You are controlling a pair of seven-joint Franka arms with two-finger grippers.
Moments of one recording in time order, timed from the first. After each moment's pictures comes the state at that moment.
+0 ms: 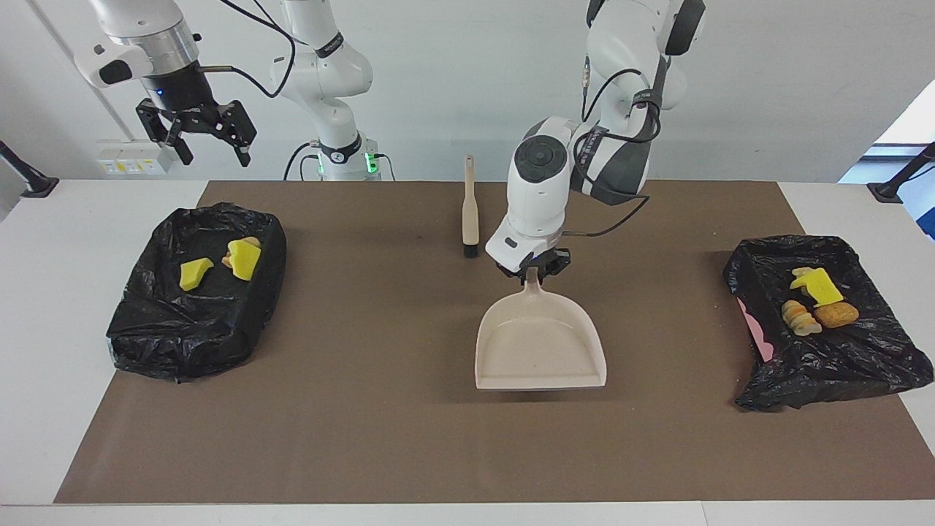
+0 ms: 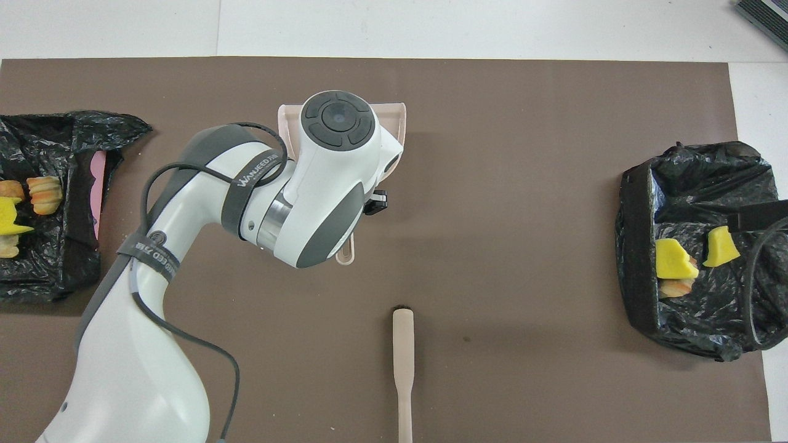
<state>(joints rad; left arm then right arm) -0.59 0.48 -0.02 -1.38 0.03 1.77 -0.58 0.08 -0.13 -0.14 -1.61 -0.02 1.54 0.01</state>
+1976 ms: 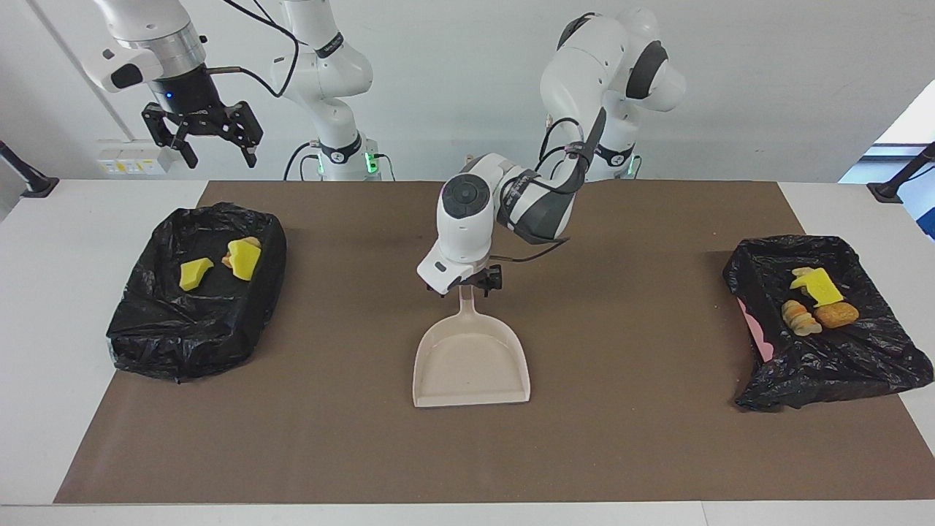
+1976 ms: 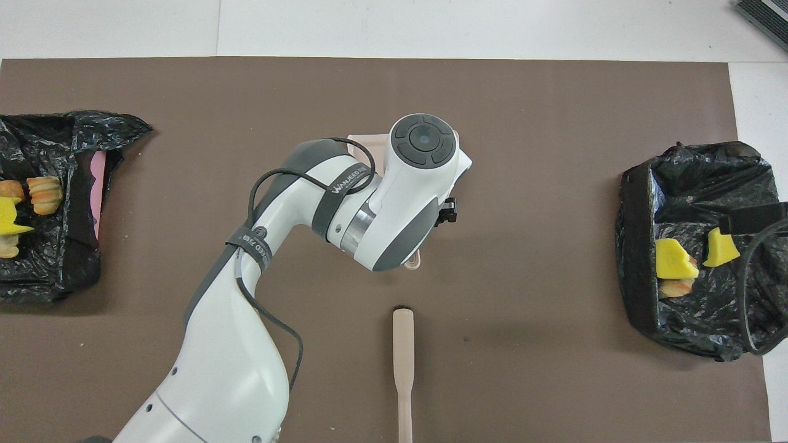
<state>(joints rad) -0.67 0.63 -0.04 -1.23 -0.04 1.81 -0.63 0.10 -0.13 -0.14 -1.61 -0.02 1.54 -0.04</state>
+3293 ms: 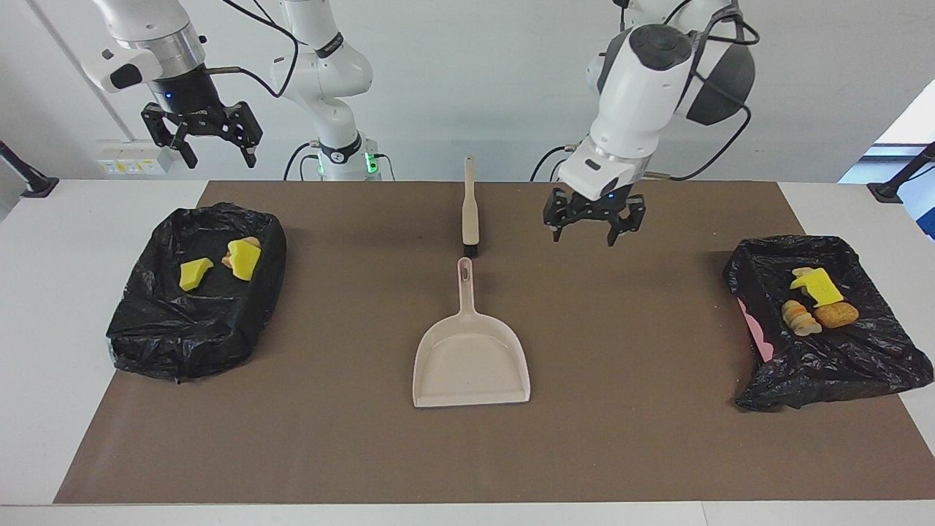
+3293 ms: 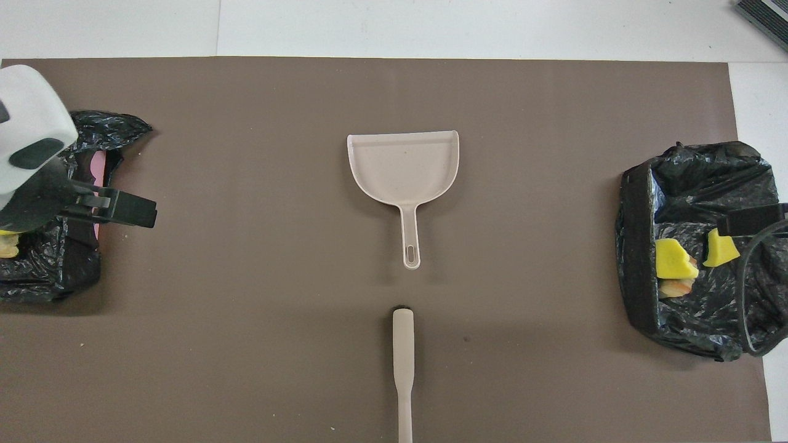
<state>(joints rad) -0.22 -0.03 0.00 -1.47 -0.03 1.45 -0.01 0.10 -0.13 -0.14 -1.61 -0.02 1.54 -0.04</state>
